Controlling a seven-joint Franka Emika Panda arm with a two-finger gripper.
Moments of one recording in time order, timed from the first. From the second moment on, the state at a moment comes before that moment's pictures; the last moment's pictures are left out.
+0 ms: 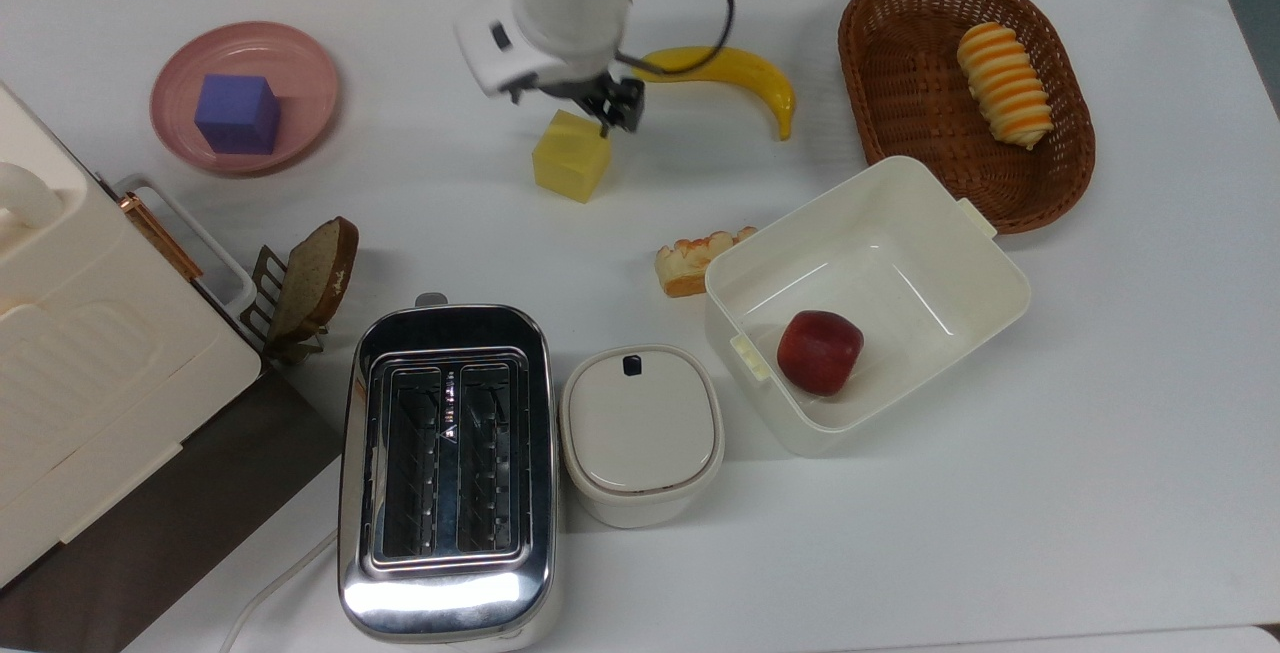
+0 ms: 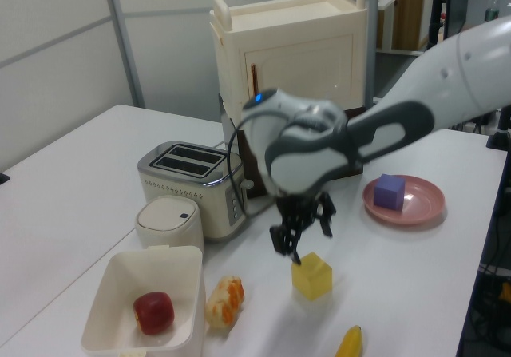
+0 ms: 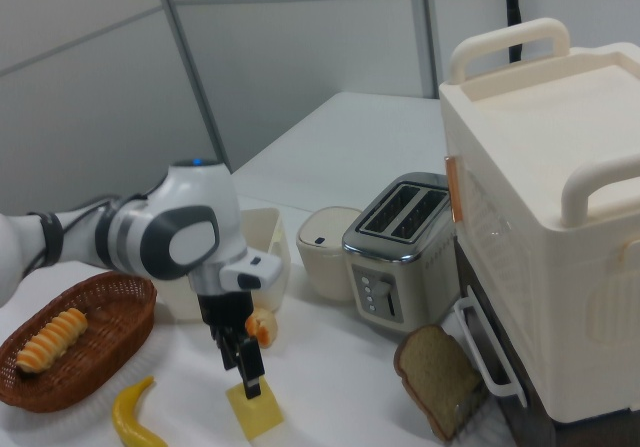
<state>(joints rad) 0.24 0.16 -0.15 -1.96 -0.08 1.87 0.44</state>
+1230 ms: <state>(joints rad) 0.16 0.11 -0.35 -1.87 -0.08 1.77 0.08</state>
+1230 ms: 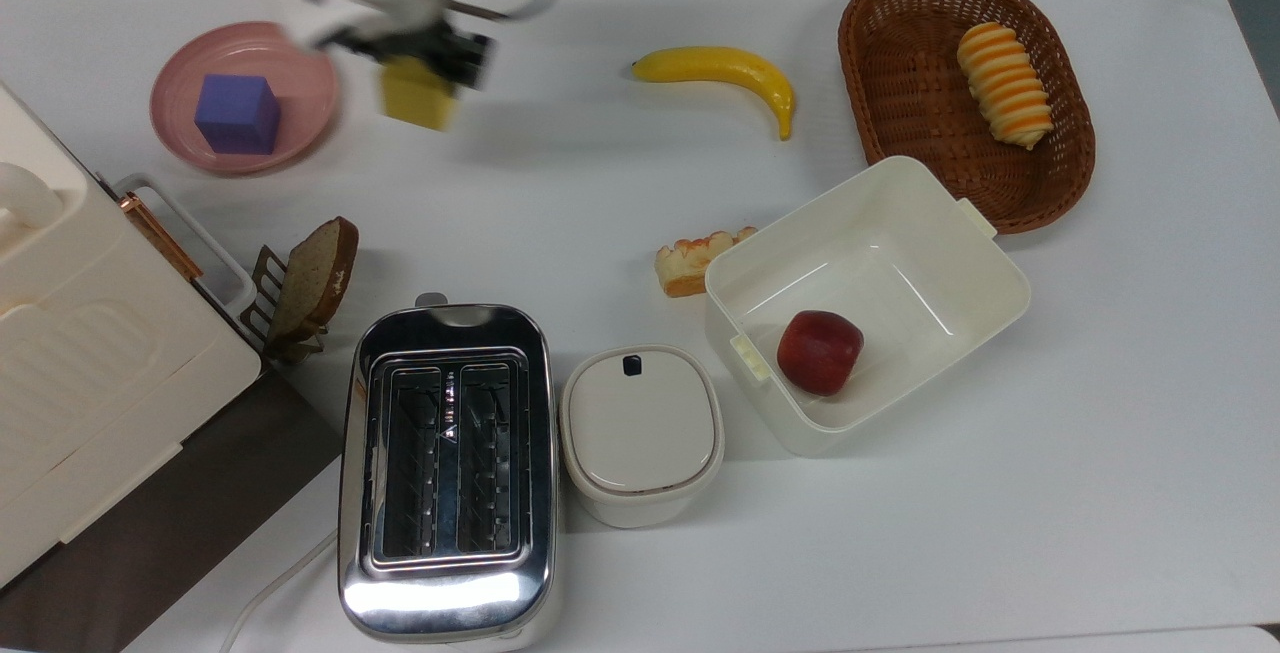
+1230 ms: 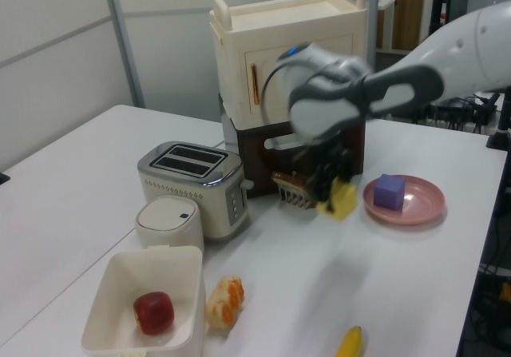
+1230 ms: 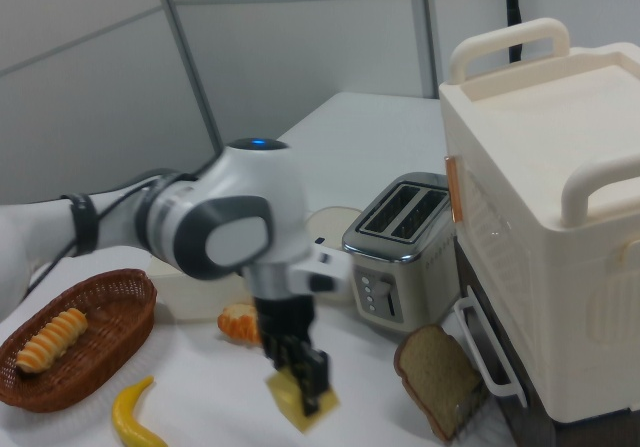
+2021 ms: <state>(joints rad) 0.06 0.29 -0.66 -1.87 0.00 1.98 -0.33</state>
